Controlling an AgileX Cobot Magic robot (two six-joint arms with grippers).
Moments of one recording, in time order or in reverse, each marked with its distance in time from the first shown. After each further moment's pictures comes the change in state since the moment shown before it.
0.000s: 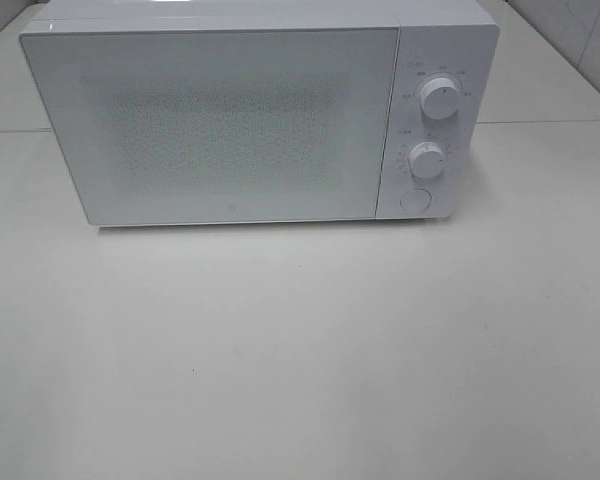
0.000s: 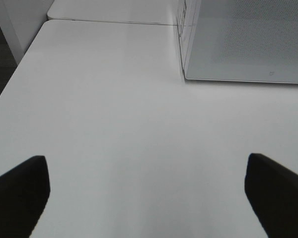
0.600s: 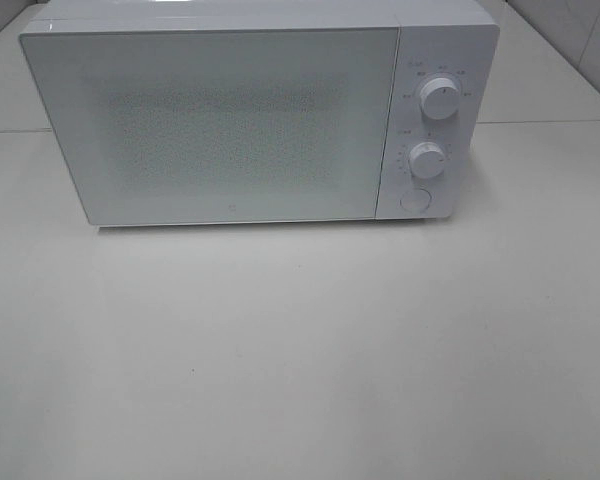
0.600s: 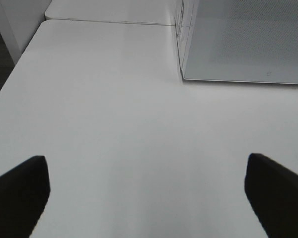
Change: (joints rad) left arm 0.000 0.000 0.000 -0.007 0.000 0.000; right arm 0.000 0.000 0.000 0.000 0.000 0.001
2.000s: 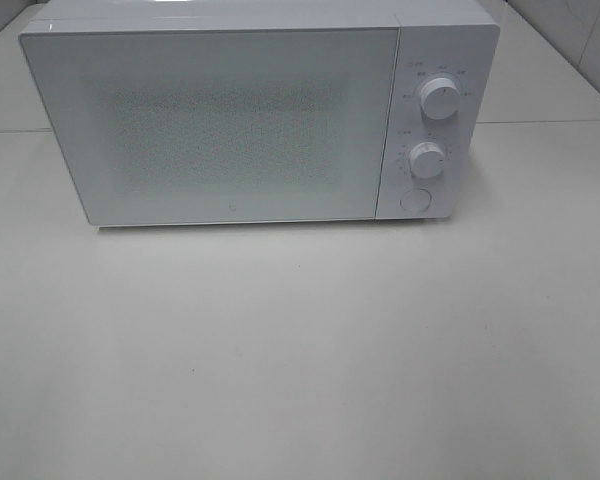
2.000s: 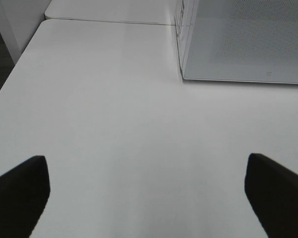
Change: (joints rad) left arm 0.000 0.000 0.000 0.000 0.001 0.000; right arm 0.000 0.313 -0.049 0.000 -0.358 0.005
